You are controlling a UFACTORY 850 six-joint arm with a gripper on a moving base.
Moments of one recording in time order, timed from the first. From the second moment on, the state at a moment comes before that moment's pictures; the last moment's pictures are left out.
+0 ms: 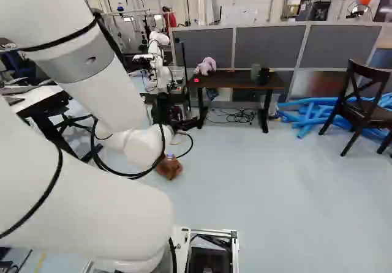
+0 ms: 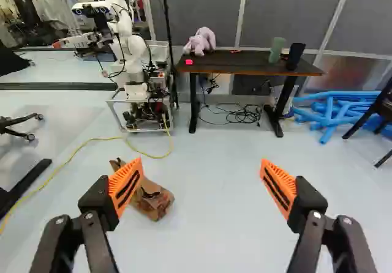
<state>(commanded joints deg) 0.0 16.0 -5.0 0.0 50.0 0.0</state>
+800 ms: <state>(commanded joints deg) 0.0 16.0 -5.0 0.0 50.0 0.0</state>
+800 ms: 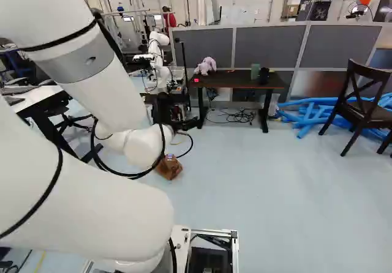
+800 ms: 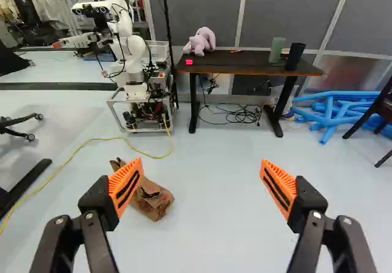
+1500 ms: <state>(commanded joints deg) 0.0 16.0 -5.0 0.0 50.0 0.0</state>
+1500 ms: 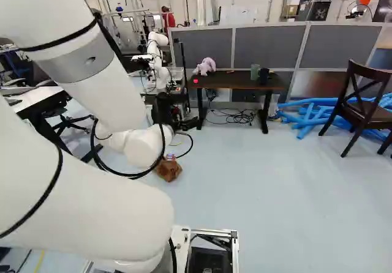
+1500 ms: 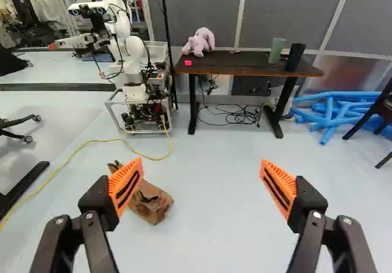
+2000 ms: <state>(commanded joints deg) 0.0 16.0 -5.0 0.0 50.0 0.0</state>
